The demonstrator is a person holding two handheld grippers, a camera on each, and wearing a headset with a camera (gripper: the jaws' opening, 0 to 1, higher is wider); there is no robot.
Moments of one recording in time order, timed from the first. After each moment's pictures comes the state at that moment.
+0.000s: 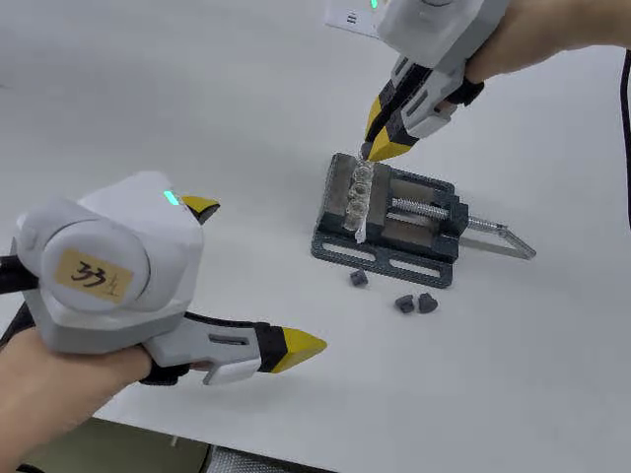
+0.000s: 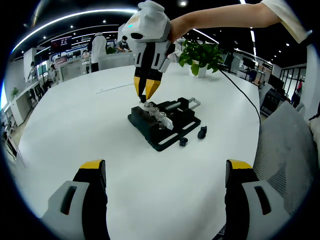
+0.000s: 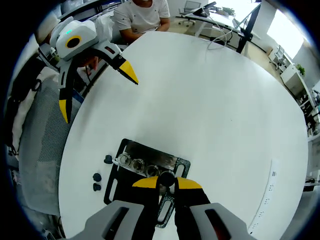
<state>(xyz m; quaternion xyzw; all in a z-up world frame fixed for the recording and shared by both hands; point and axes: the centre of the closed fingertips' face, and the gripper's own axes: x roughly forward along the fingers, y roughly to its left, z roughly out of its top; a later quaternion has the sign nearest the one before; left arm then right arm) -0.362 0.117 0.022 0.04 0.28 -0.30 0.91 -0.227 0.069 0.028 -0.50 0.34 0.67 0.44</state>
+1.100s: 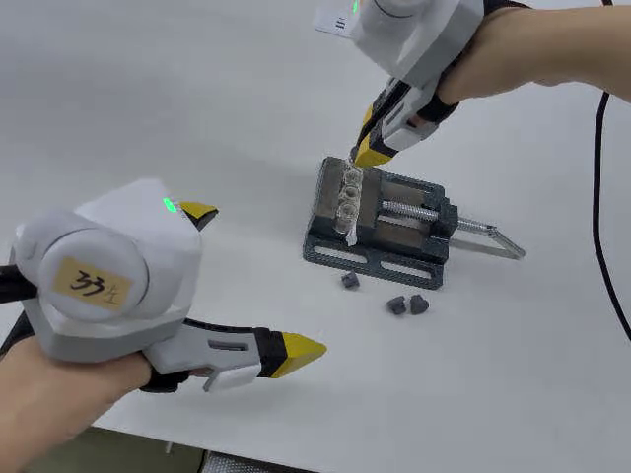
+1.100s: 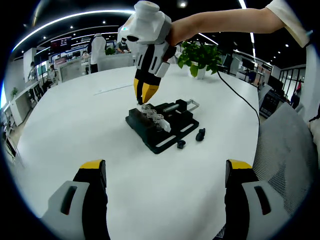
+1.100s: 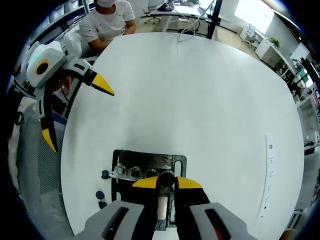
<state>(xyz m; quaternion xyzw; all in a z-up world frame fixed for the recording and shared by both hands) -0.360 0.112 0.027 0.04 0.28 -0.30 0.91 -0.223 0.069 0.030 -0.46 0.39 0.60 0.53</state>
